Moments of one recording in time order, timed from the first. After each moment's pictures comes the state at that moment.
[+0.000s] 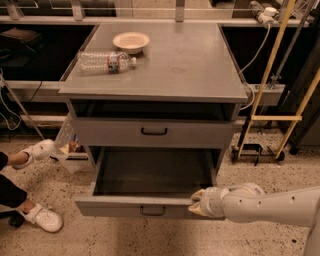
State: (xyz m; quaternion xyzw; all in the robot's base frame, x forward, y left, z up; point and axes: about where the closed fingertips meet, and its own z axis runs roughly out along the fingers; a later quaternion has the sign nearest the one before) arm 0.519 -0.149 0.441 -0.54 0.79 0.03 0.29
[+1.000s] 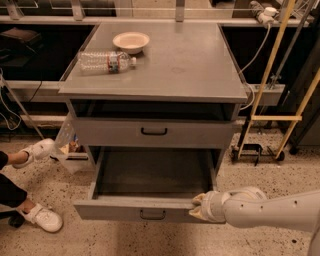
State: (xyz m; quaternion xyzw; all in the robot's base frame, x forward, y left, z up) arm 0.505 -0.149 0.439 -0.55 0.78 0.03 0.29
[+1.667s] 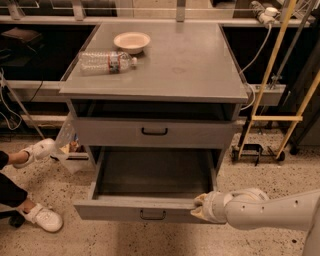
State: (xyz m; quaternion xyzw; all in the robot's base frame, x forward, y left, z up) arm 0.501 -0.152 0.443 -0.56 0.78 0.02 0.29
